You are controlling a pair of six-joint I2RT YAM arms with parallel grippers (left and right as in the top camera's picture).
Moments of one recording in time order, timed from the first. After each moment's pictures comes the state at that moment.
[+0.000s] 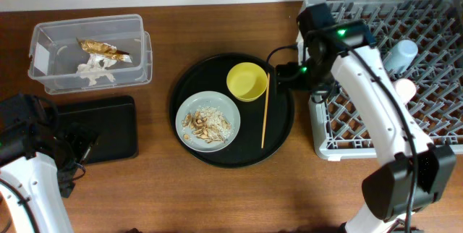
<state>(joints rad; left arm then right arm) 0.49 1.26 1.24 -1.39 0.01 -0.65 0.25 1.82 1.74 -1.34 -0.13 0.27</state>
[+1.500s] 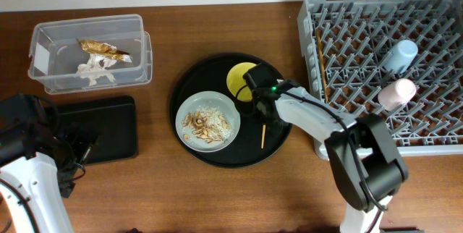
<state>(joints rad) 0.49 1.26 1.24 -1.39 0.01 -0.65 0.50 1.96 1.25 -0.68 0.11 0.66</state>
